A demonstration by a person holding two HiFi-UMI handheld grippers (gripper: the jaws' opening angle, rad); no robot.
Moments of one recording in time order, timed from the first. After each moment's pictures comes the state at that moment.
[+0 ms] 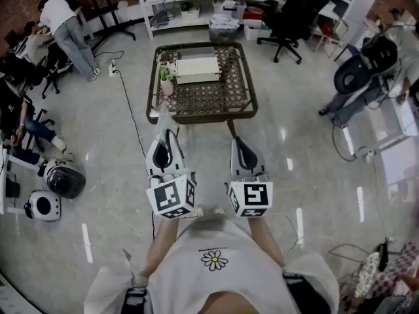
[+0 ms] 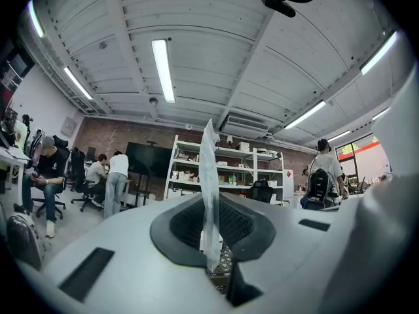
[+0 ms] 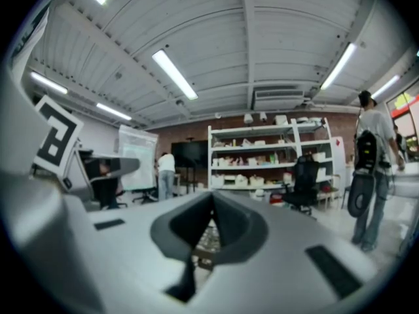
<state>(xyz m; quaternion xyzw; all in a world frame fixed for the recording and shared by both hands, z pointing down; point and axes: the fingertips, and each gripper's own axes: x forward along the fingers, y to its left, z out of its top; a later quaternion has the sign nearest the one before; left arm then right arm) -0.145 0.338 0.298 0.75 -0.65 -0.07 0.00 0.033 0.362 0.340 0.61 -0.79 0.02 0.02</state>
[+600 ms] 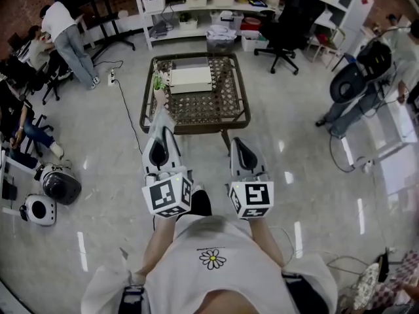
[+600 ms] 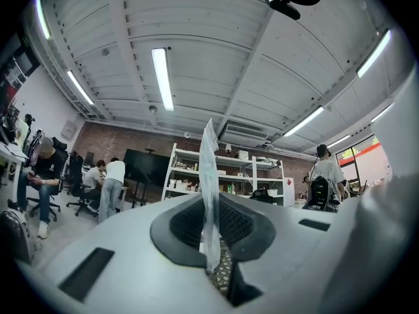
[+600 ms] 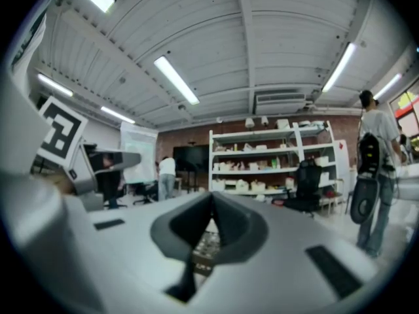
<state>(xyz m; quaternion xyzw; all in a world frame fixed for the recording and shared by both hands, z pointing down) -0.104 0.331 0.288 0.75 -0.65 -0.11 -0.02 0.081 0.353 0.345 0.60 -0.80 0.01 0.00</state>
